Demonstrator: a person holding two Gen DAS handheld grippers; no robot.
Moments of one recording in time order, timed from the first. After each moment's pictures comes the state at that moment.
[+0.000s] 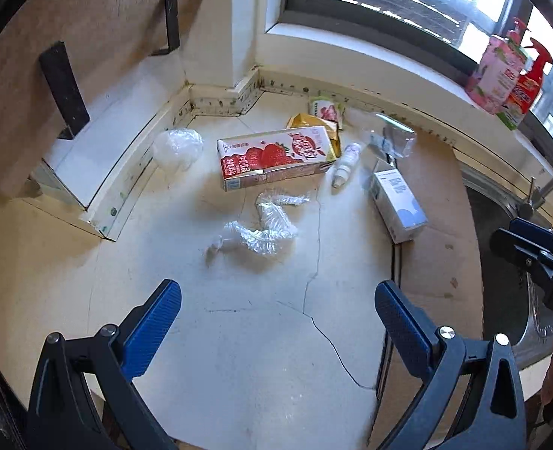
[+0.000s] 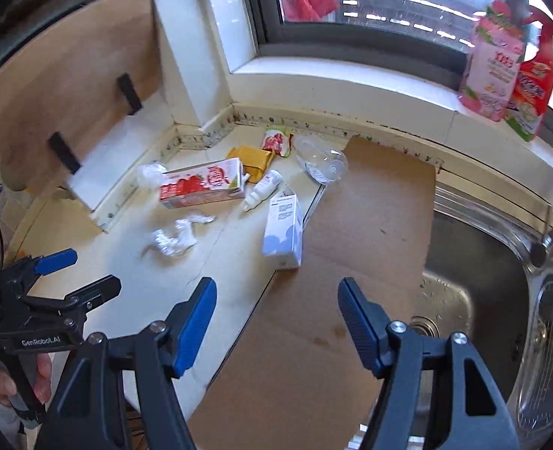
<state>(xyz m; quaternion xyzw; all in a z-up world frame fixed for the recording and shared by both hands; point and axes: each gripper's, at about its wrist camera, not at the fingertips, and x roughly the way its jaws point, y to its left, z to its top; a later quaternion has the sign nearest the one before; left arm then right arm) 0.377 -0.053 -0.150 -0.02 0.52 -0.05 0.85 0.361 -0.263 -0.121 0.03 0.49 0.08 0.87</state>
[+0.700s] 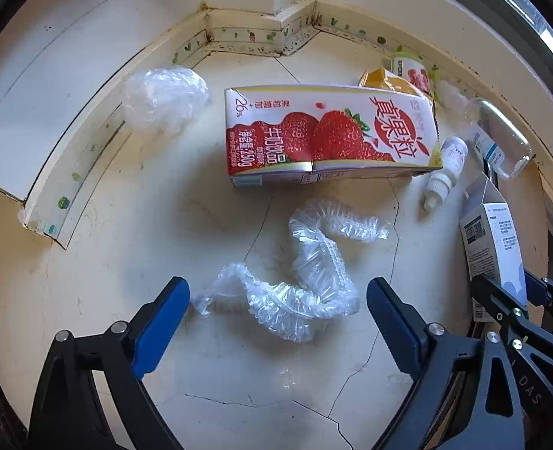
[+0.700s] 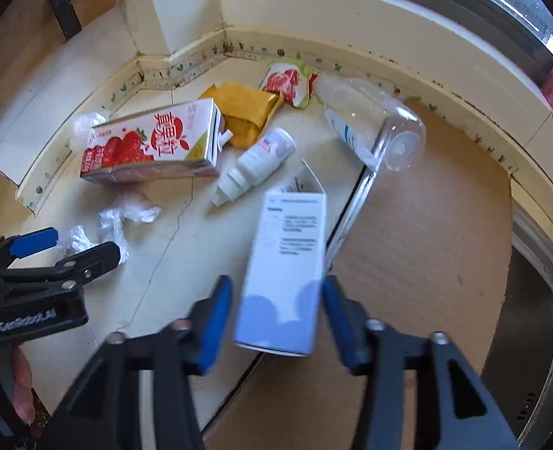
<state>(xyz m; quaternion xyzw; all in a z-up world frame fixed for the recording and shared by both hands) 0.477 -0.056 -0.249 -0.04 0.60 0.04 0.80 0.449 -0.224 -0.223 -0.03 0.56 0.09 0.82</state>
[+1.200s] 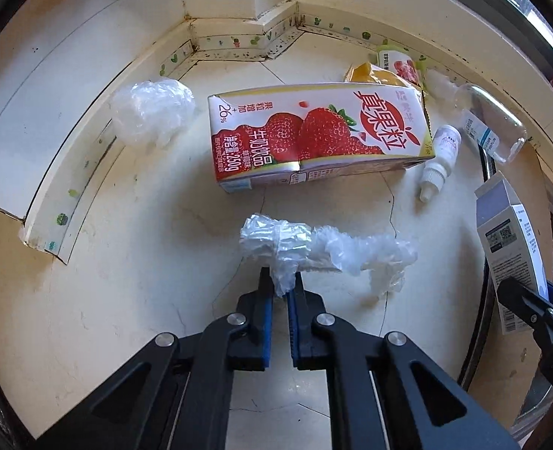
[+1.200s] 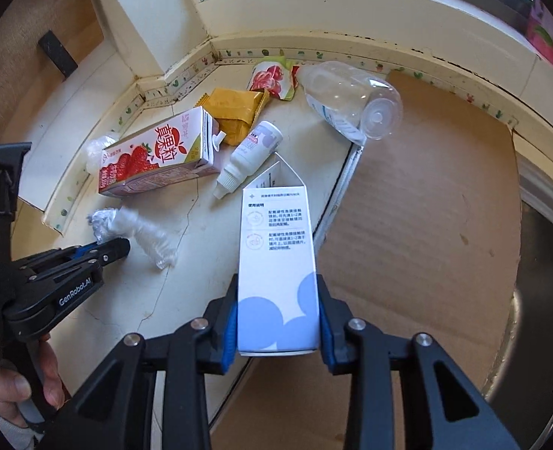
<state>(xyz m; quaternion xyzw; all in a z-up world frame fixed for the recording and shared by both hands) 0.475 -0.065 -0.246 -0.01 0.58 0.02 0.81 0.429 -0.254 -0.208 0.07 0.56 0.11 0.82</state>
